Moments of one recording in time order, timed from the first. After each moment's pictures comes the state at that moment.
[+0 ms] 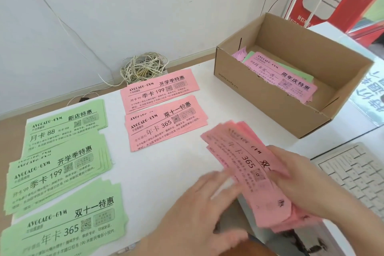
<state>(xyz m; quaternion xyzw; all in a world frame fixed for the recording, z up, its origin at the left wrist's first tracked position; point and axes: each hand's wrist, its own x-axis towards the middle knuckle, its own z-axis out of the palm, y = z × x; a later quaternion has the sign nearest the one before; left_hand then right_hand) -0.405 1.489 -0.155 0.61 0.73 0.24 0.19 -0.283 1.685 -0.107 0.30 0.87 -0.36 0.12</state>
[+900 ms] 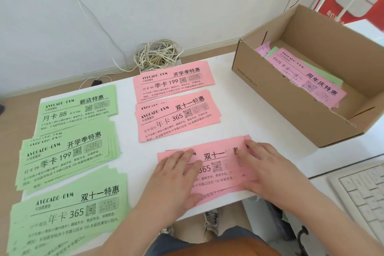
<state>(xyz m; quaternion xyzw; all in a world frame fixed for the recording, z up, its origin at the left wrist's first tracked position) -0.456 1.477 -0.190 0.52 0.84 -0.03 0.14 -0.328 1.685 -0.170 0.13 0.97 -0.12 0.19</state>
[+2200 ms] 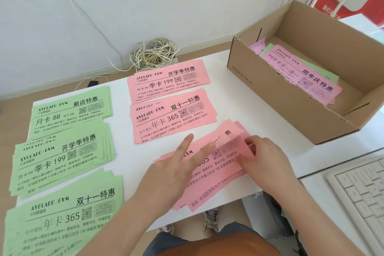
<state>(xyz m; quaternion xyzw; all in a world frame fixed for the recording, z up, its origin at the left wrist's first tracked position) -0.470 1.487 -0.190 0.53 0.84 0.10 0.07 -0.351 1.679 -0.170 0.40 0.86 -0.31 0.09</state>
